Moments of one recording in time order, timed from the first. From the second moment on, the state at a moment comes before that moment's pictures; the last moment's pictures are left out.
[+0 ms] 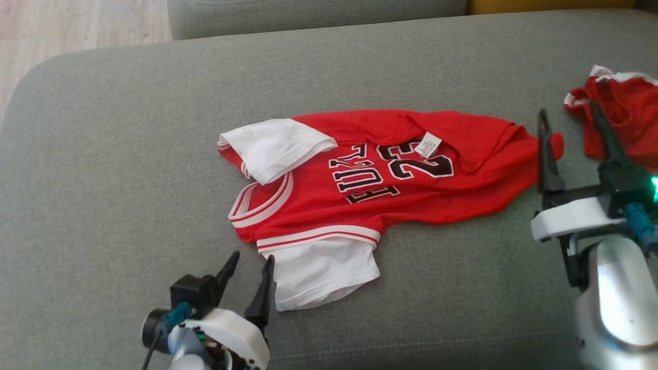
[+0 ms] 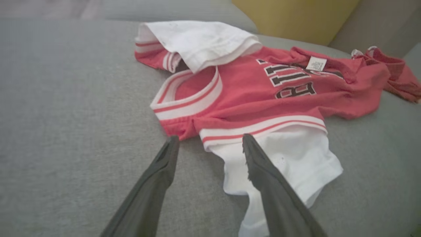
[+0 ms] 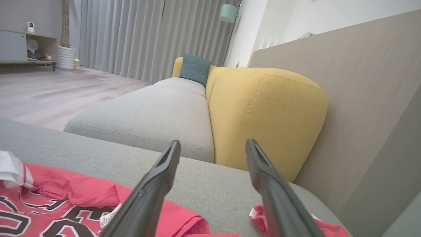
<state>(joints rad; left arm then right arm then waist) -0.03 0.05 -0.32 0.33 -0.24 -0.04 -0.19 -0.31 -0.08 -0.11 0.26 -0.22 0.12 -0.21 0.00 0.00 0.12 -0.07</state>
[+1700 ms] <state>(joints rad) -0.15 0.15 -0.22 0.26 -0.28 0.15 -0.22 -0.20 -0.07 0.01 0.40 -0.18 0.12 -0.19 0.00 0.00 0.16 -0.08</state>
